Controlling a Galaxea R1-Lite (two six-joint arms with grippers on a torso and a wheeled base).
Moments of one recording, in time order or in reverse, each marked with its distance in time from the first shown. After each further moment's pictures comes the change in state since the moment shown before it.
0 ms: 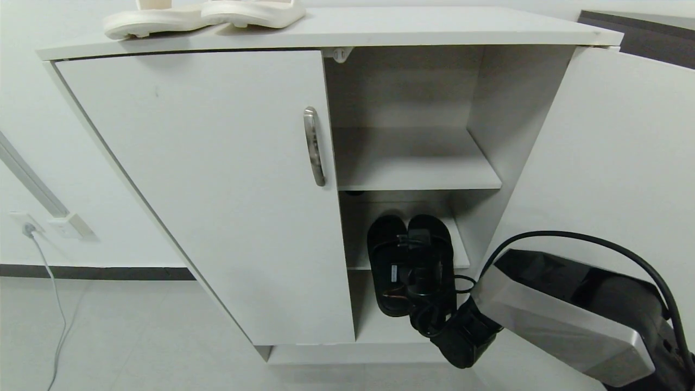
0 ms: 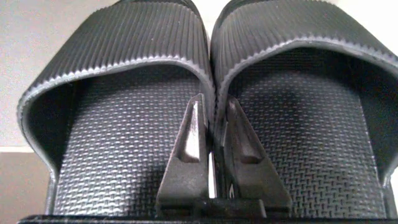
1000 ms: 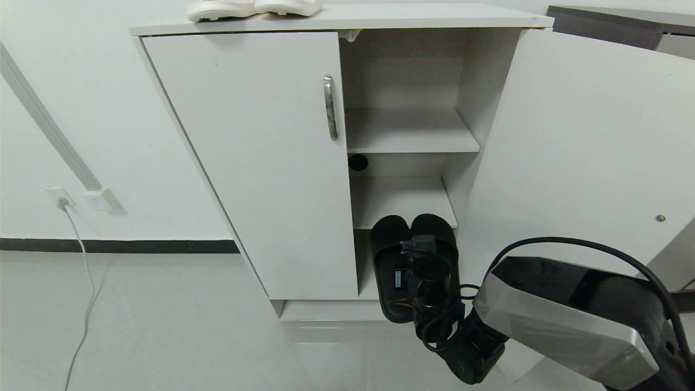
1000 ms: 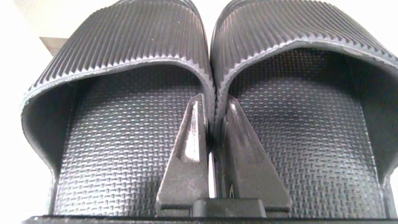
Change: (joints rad) left arm 0.000 0.000 0.000 0.000 0.001 0.001; right arm 0.020 -0.007 0.119 -0.193 -0.013 -0.076
